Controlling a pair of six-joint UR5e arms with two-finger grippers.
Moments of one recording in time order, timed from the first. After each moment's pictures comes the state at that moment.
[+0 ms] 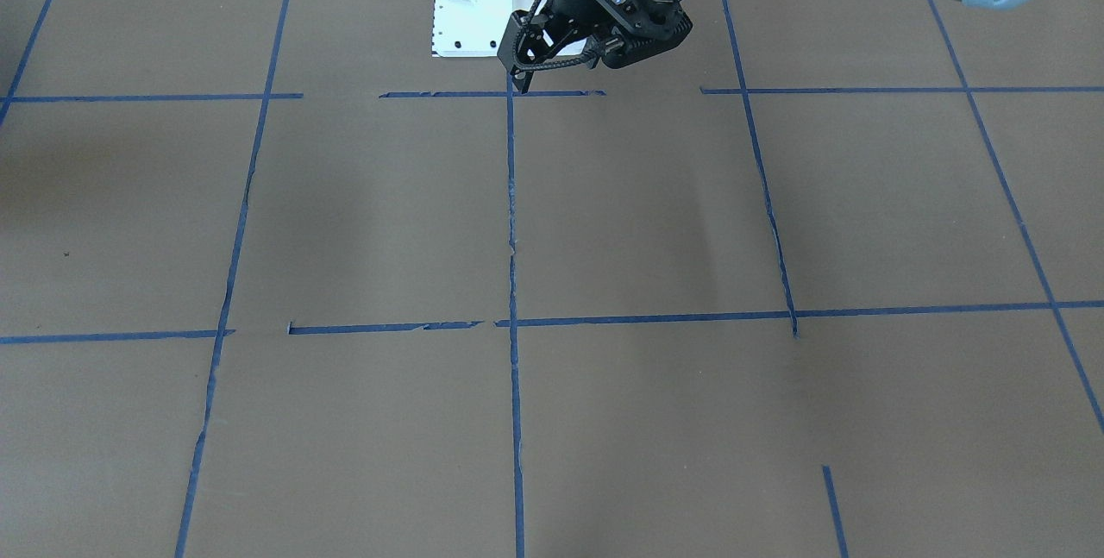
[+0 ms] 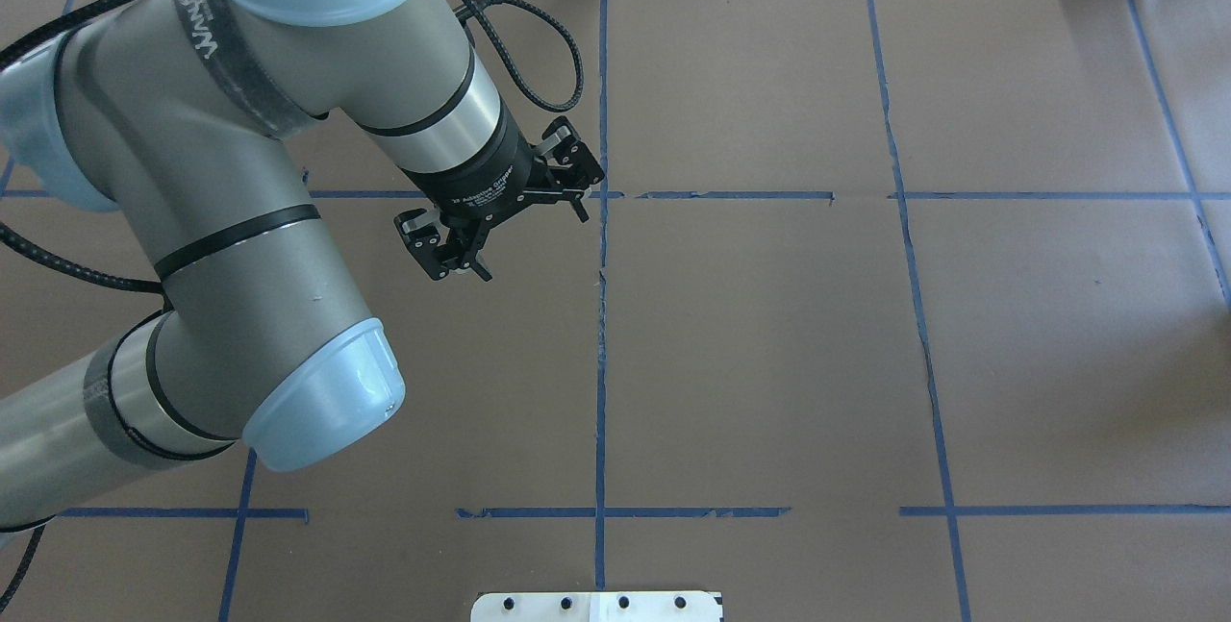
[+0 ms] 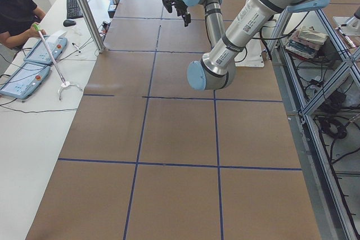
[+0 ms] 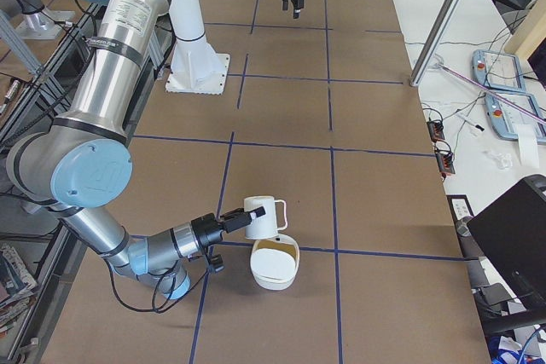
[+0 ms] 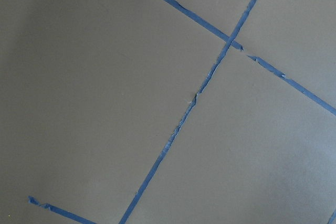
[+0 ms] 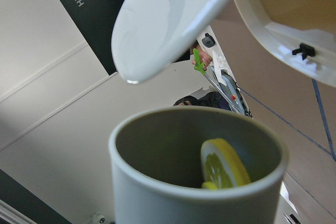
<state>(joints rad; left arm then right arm) -0.67 -2.40 -1.95 -1.26 -2.12 -1.70 0.40 -2.00 1.02 1.44 0.79 2.54</state>
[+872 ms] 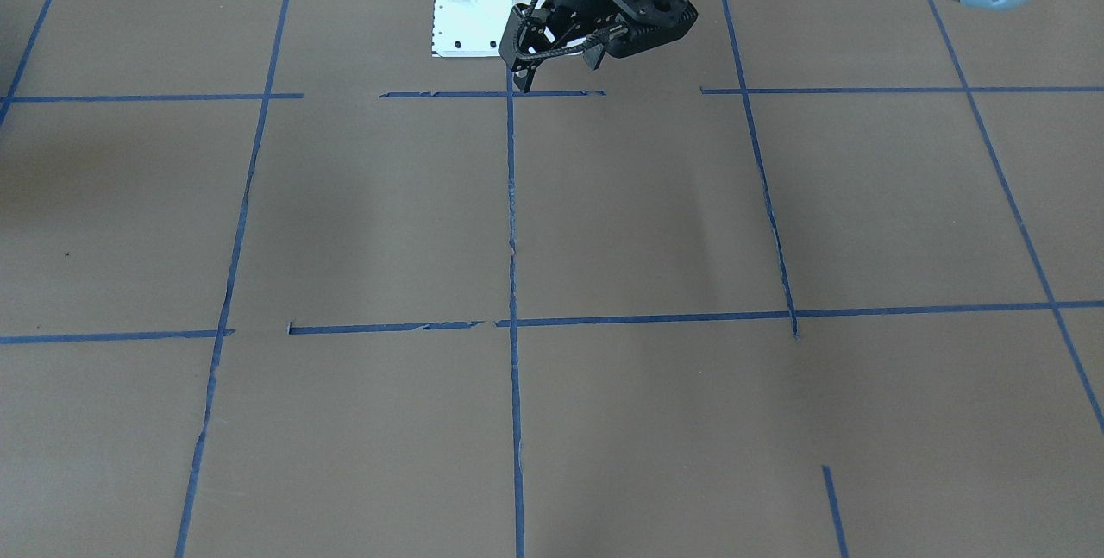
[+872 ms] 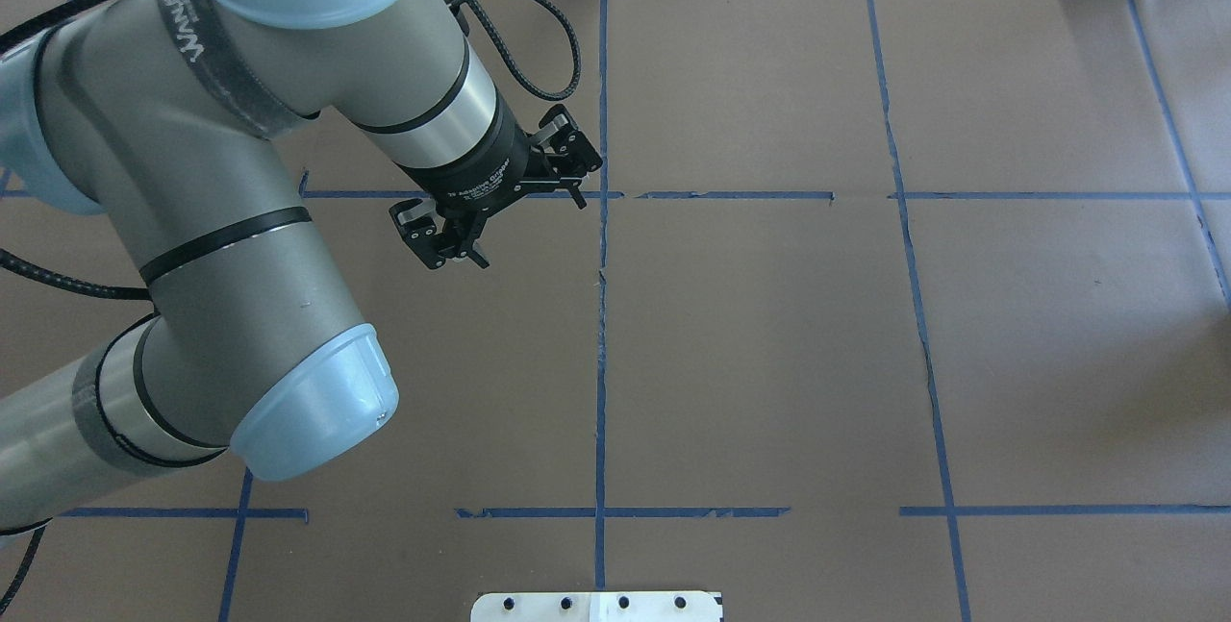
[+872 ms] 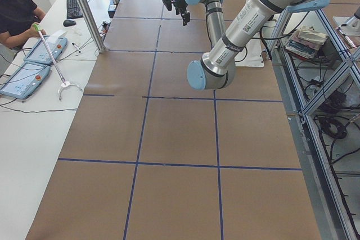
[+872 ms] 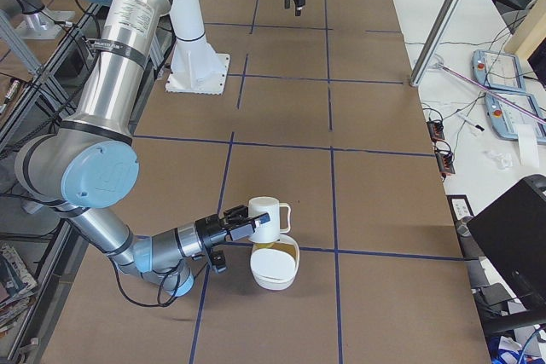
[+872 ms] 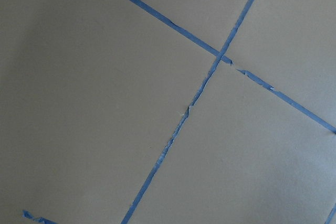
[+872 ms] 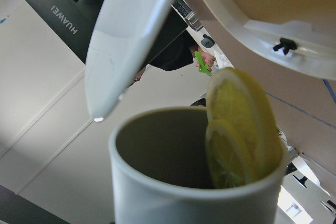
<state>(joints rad) -0.67 -2.41 -1.97 -1.25 -2.08 -1.70 0.38 -1.97 1.01 1.46 0.71 2.74</state>
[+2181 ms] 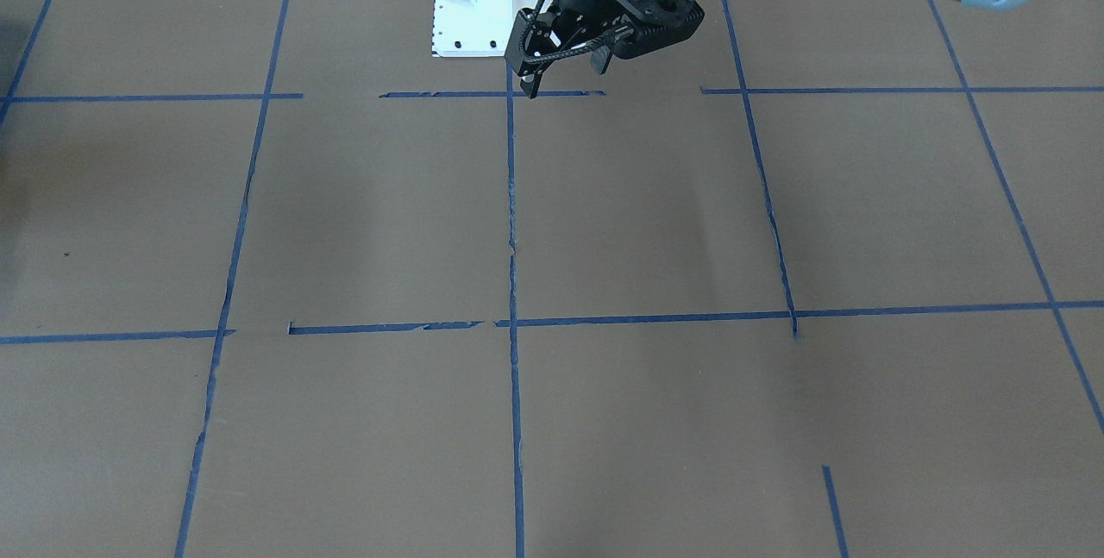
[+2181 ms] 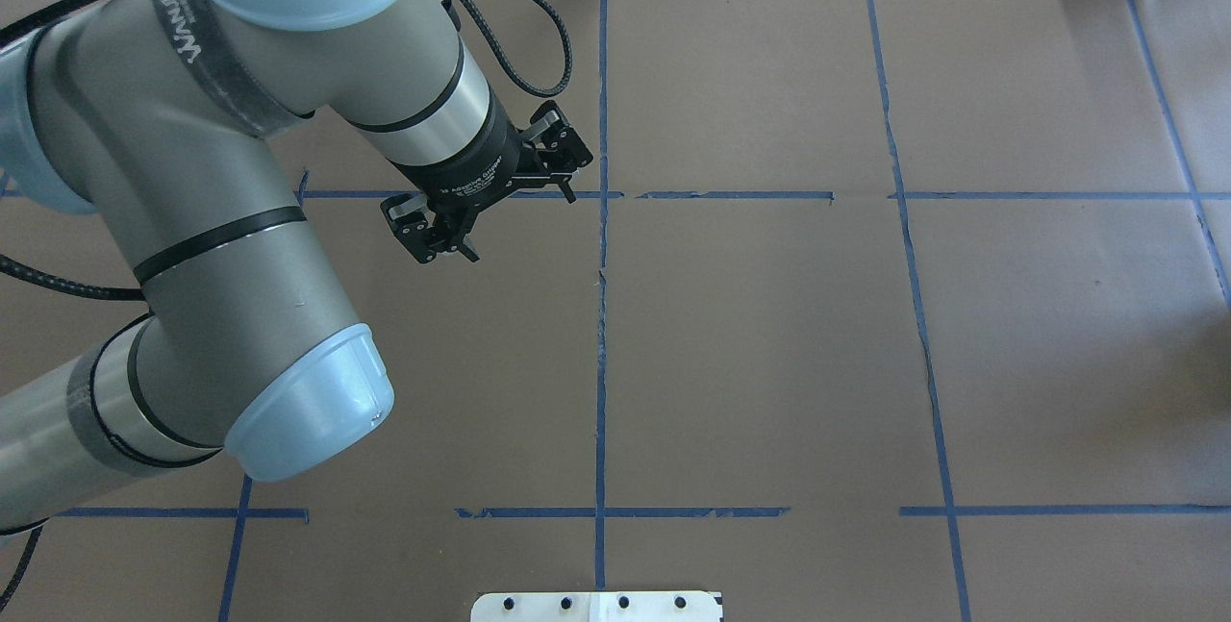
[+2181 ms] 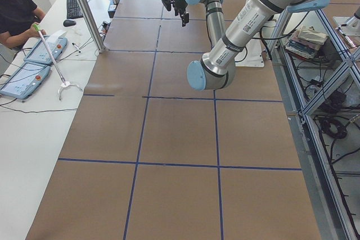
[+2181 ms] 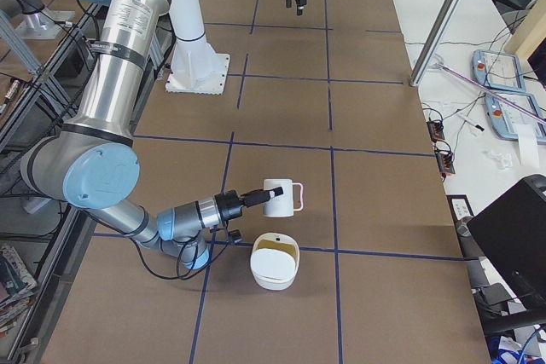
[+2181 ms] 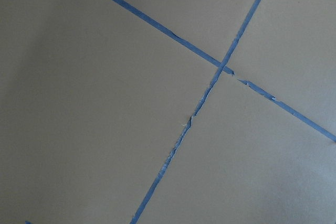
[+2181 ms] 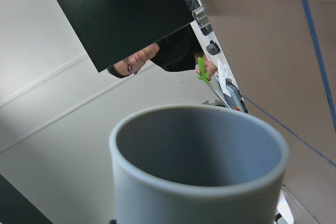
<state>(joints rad) -0.67 -2.40 -1.97 -1.23 -2.05 -1.69 0.48 -1.94 1.24 1.07 0.81 2.49</state>
